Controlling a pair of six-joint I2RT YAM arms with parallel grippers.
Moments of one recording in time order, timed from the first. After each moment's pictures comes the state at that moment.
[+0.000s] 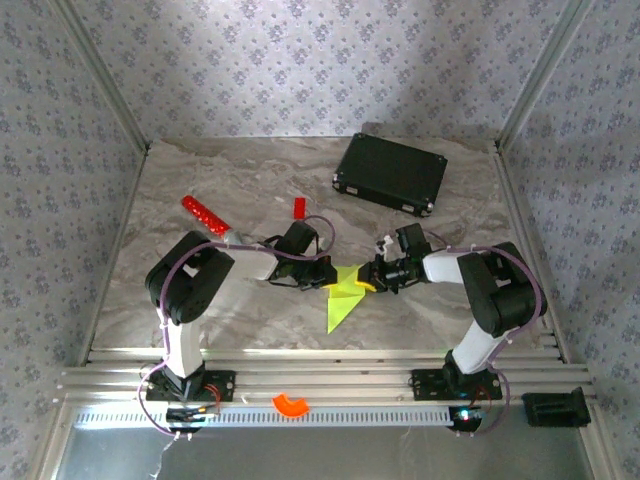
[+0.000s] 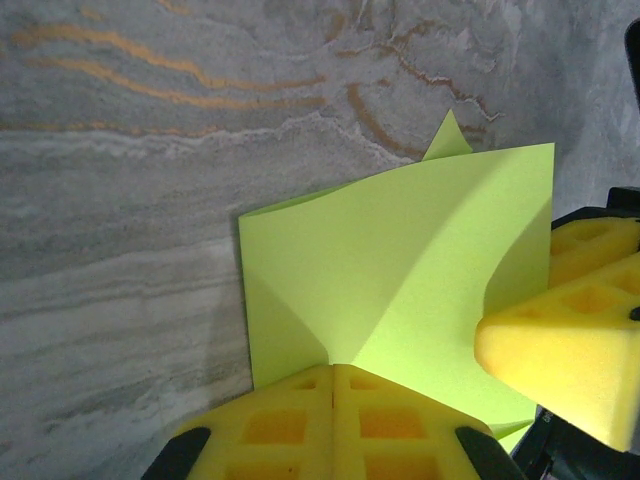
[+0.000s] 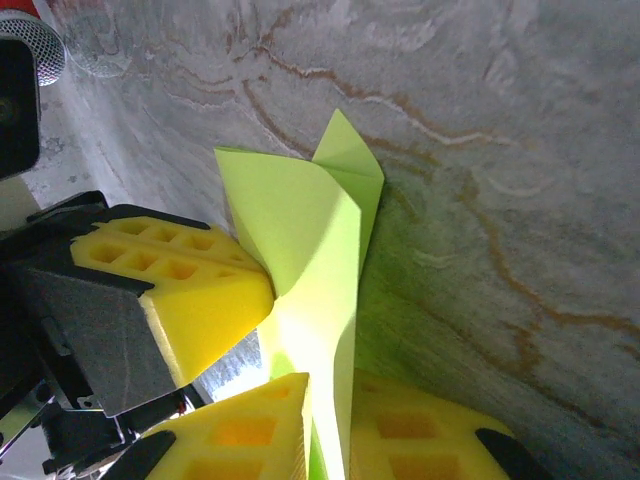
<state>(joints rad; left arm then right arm) -0.73 1.89 0.94 0.01 0.55 -0.86 0.31 1.67 0.64 -0.04 -0.82 0.69</state>
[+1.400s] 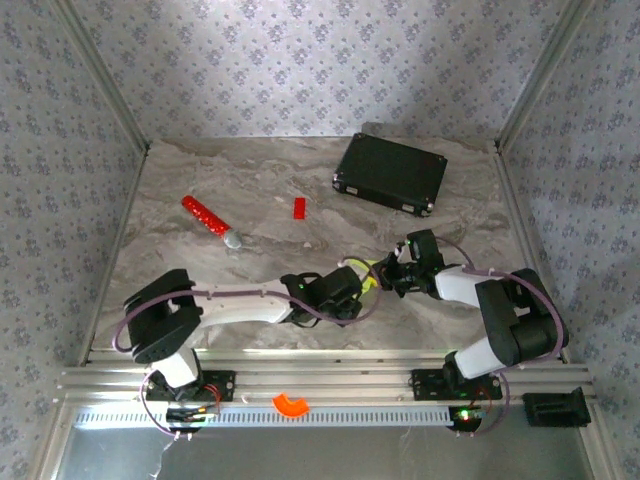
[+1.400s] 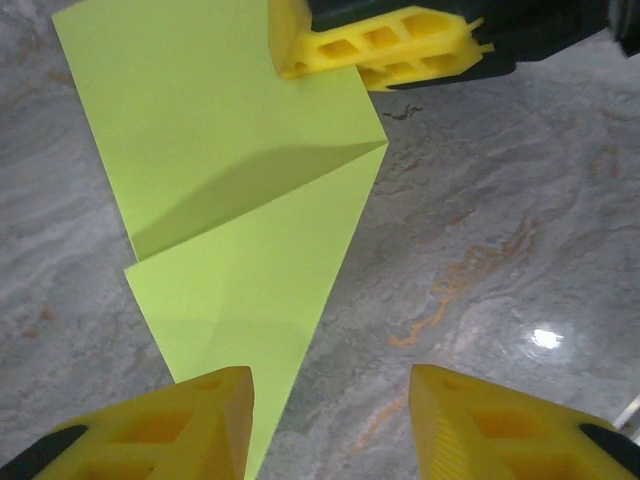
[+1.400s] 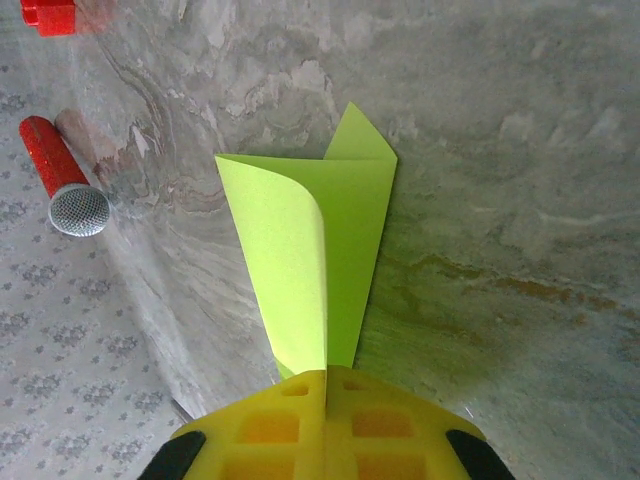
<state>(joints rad) -1.21 1.67 1.02 -0.33 -0.18 -0.47 0.30 1.48 0.49 0.12 -0.63 1.03</state>
